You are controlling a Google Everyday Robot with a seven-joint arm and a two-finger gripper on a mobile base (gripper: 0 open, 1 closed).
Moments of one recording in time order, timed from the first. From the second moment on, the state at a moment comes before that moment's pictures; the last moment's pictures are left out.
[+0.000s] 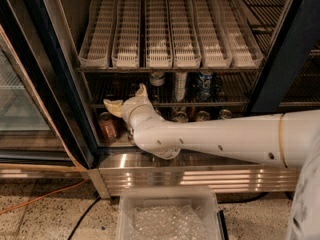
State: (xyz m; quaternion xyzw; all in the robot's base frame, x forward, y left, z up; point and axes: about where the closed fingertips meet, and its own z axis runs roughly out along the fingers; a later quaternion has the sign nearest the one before) arm 0.685 0.111 0.748 -0.21 0.73 0.12 0.64
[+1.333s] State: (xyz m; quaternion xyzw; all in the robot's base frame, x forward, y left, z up) arm 0.710 0.130 0.741 -0.22 0.74 0.12 0.63
